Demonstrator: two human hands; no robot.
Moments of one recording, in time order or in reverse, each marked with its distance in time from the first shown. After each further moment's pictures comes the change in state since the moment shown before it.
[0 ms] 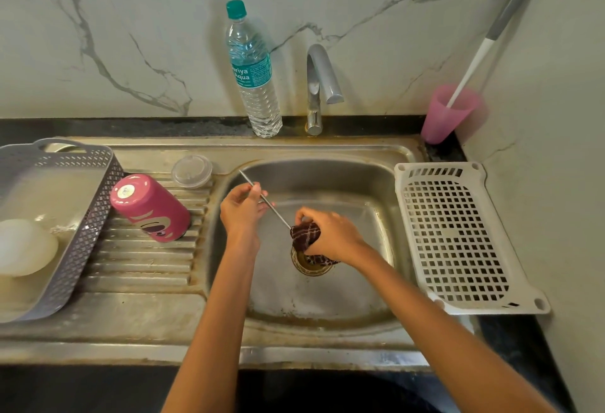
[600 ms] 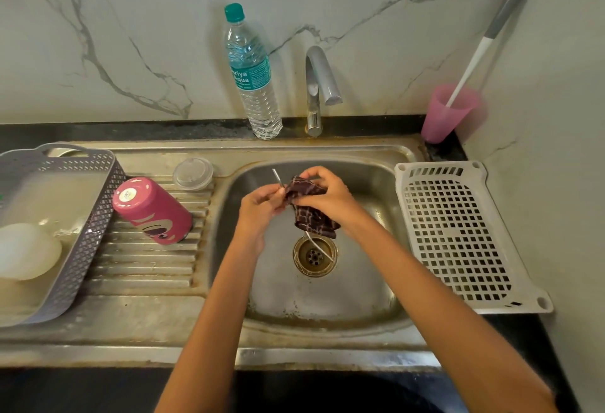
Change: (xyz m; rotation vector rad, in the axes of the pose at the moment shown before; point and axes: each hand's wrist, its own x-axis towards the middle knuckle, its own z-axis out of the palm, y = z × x) left_hand -0.001 -0.005 0.004 0.250 -0.339 0.056; right_hand 0.028 -0.013 -0.031 0.657 0.190 0.117
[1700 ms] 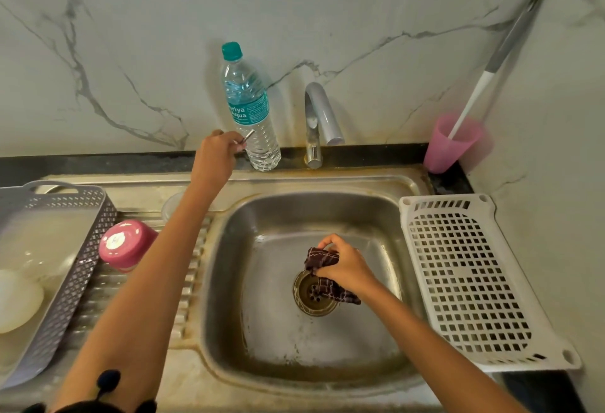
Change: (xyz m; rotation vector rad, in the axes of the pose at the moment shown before) left_hand 0.144 0.103 -0.040 1.077 0.123 0.704; right_hand 0.004 0.069 0.001 -0.172 0.004 0.165
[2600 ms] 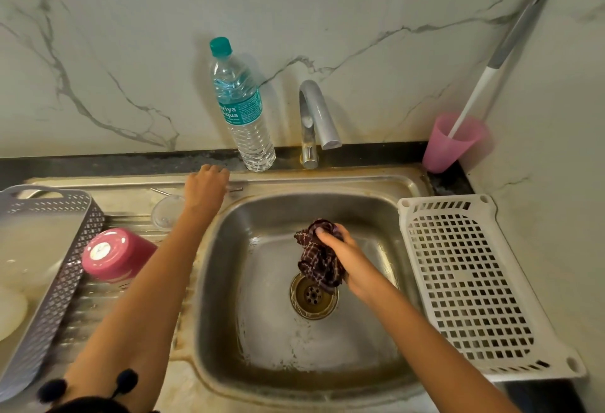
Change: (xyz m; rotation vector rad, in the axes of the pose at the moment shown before) left_hand -0.020 -0.054 0.054 0.697 -0.275 0.063; right_hand 0.011 -0.020 -0.007 0.783 -0.054 0.199
